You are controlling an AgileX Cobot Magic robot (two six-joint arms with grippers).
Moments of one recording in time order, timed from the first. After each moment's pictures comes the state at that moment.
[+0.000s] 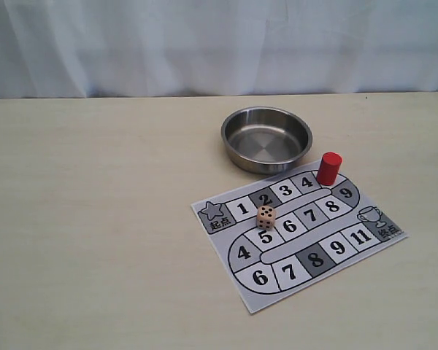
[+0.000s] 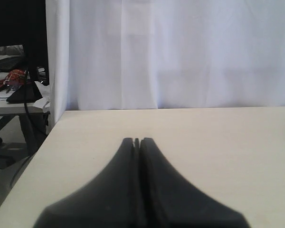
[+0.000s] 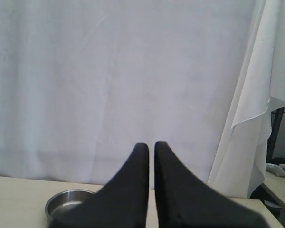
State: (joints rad) left arm 0.02 0.00 0.01 0.09 0.15 -0.05; right arm -0.08 0.00 -1.16 0.07 1.10 -0.17
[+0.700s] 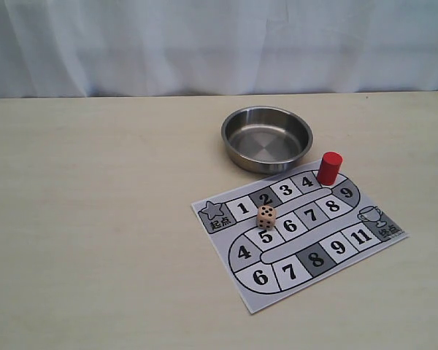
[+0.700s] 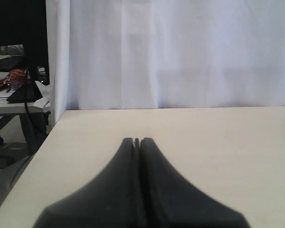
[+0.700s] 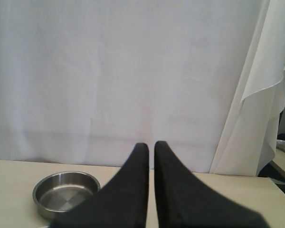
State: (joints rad) left arm 0.02 0.00 0.01 0.09 0.15 -0.05; right arm -0.08 0.00 -0.77 0.06 0.79 -0.17
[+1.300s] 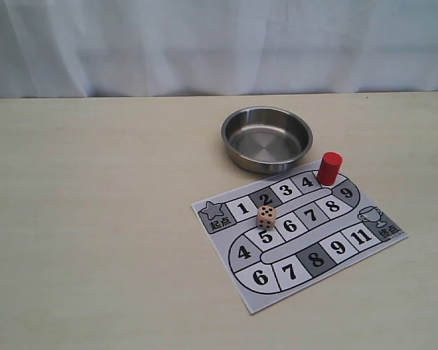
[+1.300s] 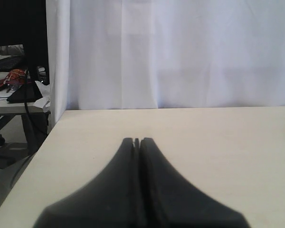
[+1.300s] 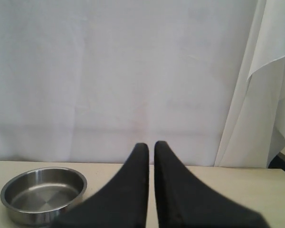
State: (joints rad) left arm 0.02 0.00 0.01 0.09 0.15 -0.05; right arm -0.08 0.00 -0.18 0.07 0.15 -0.17
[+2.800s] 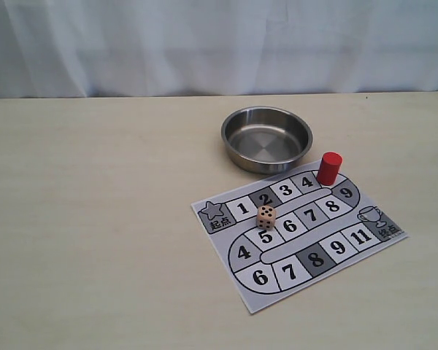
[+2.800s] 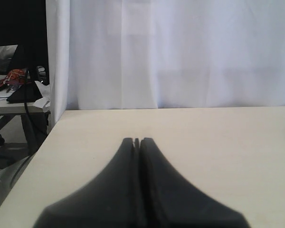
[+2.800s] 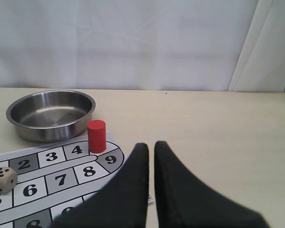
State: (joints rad) left arm 0.02 0.00 0.01 0.09 0.15 -0.05; right arm -0.08 0.00 0.00 0.09 0.21 -0.17
